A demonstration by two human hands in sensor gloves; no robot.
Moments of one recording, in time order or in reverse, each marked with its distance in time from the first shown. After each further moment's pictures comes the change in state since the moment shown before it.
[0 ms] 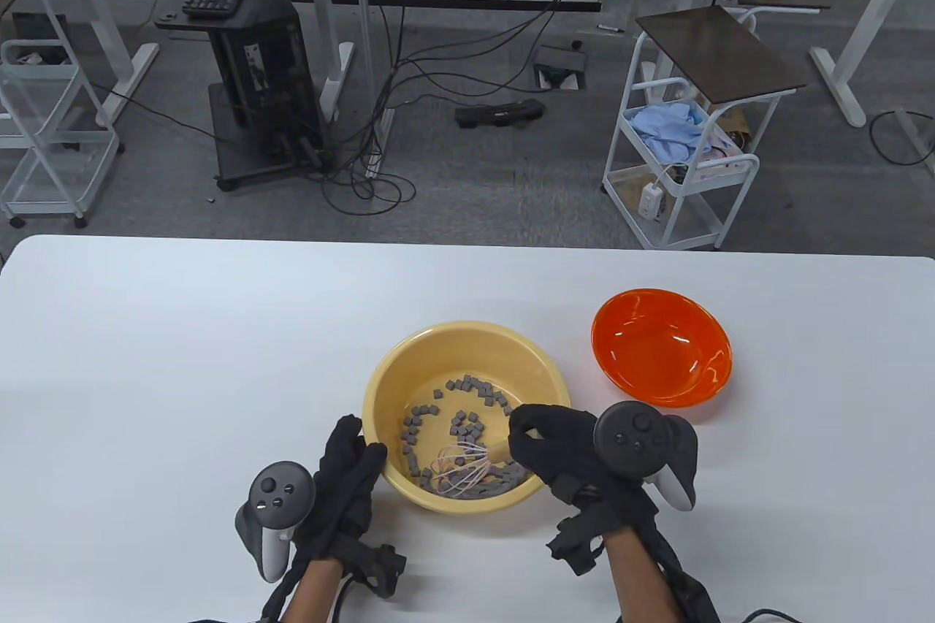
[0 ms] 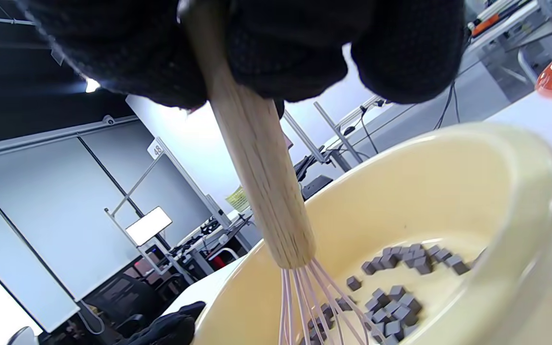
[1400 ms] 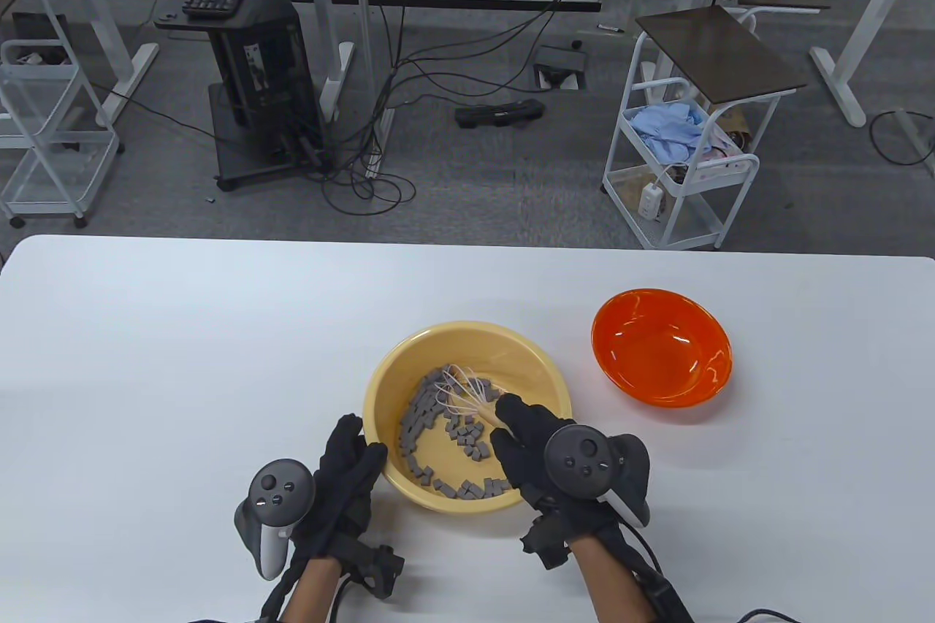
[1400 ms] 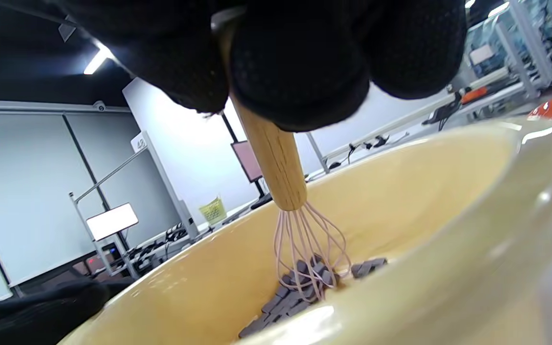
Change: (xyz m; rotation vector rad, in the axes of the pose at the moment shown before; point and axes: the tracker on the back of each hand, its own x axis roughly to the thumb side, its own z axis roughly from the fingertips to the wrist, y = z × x) left_hand 0.000 0.001 -0.001 -0.017 -0.004 -0.010; right_hand 0.003 0.050 -0.005 -0.057 -0.025 0.167
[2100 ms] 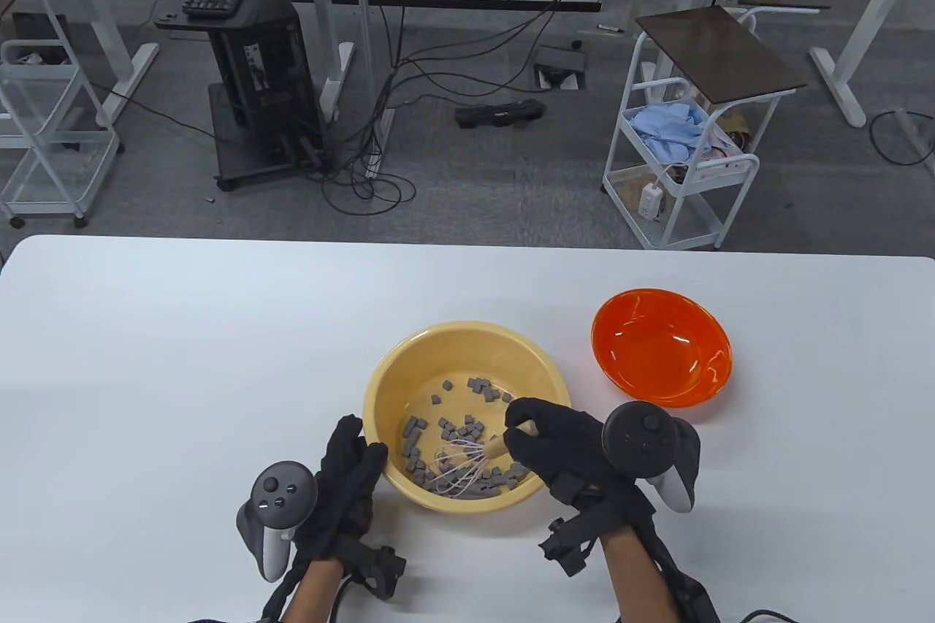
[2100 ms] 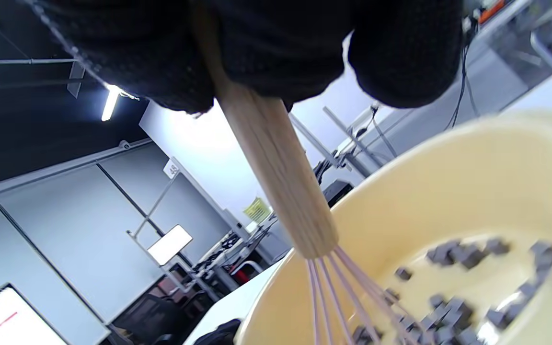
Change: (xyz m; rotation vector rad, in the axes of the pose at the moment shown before) left_hand 0.000 -0.002 0.001 0.007 -0.005 -0.010; right_hand -0.008 -0.050 0.004 0.014 0.002 -0.257
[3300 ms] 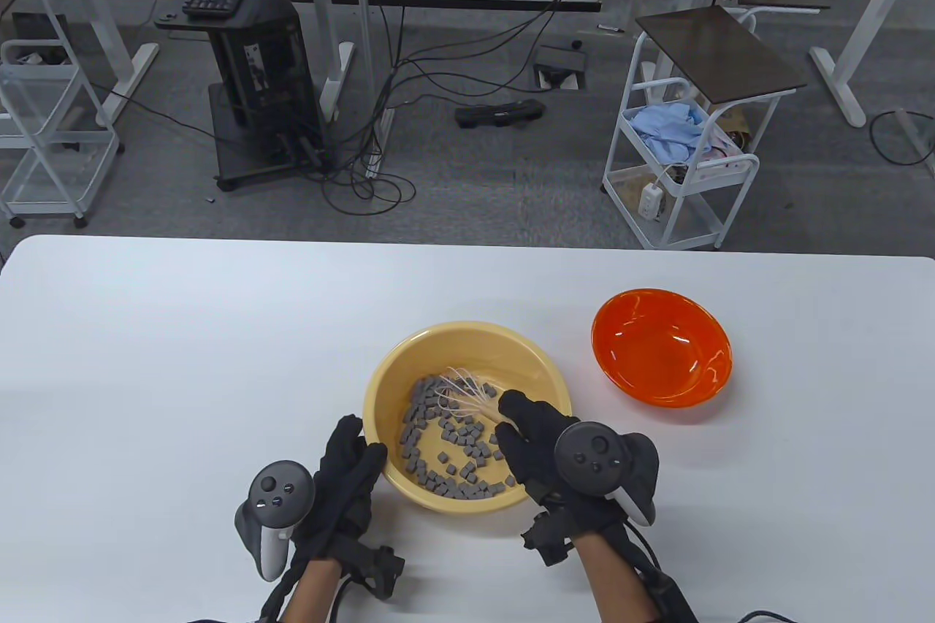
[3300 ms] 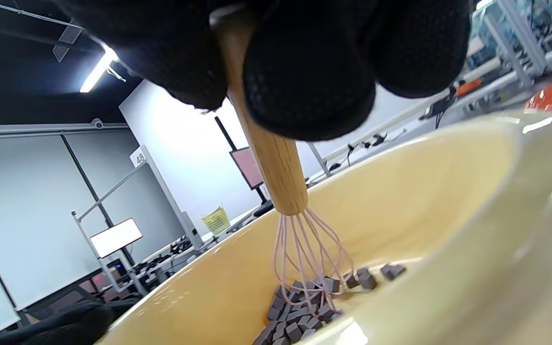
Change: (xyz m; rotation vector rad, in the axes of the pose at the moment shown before) left_hand 0.000 0.001 0.000 -0.008 0.000 0.018; right_hand -0.011 0.044 -0.005 -0.053 0.020 0.180
